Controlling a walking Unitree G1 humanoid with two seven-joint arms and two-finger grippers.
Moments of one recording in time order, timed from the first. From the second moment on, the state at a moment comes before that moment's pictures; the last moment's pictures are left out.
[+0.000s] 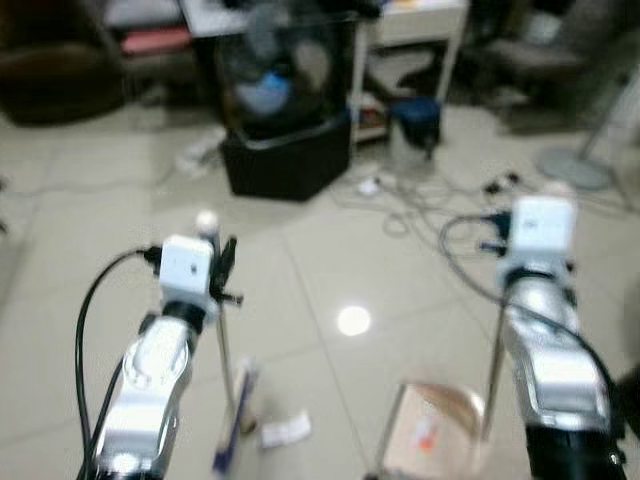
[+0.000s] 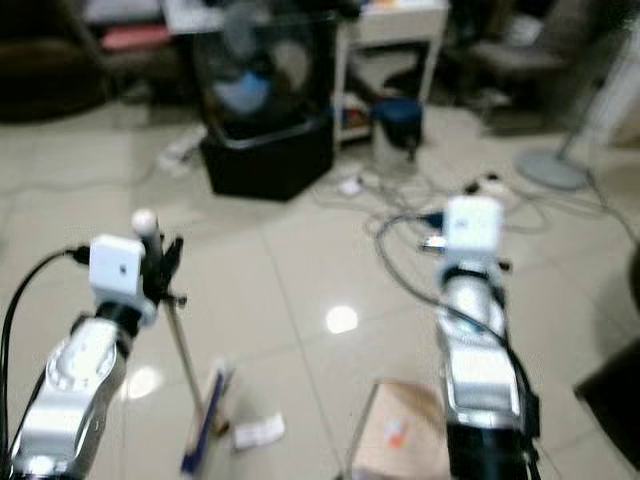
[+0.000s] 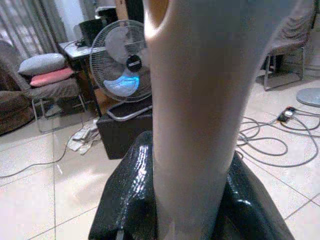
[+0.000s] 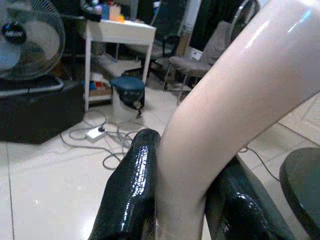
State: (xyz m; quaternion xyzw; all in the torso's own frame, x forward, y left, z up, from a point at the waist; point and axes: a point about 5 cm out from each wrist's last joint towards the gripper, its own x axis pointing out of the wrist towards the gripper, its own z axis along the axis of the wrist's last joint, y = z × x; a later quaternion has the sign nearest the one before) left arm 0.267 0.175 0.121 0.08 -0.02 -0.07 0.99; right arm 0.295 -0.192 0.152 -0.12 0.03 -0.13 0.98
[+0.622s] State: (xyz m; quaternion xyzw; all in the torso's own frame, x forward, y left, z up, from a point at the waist) left arm 0.263 0.187 0.115 0.10 0.00 -0.03 0.99; right arm 0.304 -0.157 0.149 -0.13 0.00 -0.02 0.99
